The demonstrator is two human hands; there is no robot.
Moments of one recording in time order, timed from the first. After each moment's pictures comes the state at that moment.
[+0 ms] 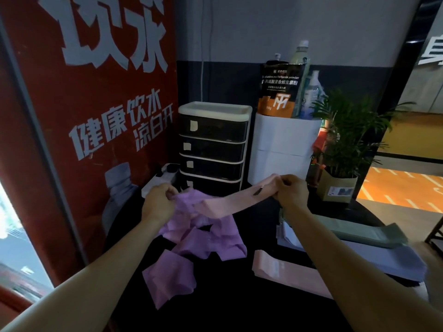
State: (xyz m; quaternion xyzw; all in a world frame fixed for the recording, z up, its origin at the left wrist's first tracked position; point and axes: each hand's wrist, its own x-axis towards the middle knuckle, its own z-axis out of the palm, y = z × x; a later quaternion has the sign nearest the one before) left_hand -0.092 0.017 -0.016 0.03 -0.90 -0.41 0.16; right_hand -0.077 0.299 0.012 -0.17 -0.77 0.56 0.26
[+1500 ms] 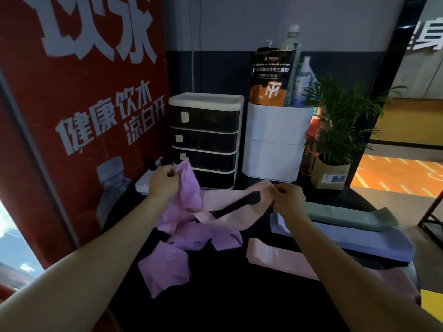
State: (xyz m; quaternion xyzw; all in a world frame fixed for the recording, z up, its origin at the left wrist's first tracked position) left_hand -0.103 0.045 0.003 0.03 -0.82 -0.54 0.16; right_hand -0.051 0.312 -0.020 -0.16 -0.82 0.50 0.22
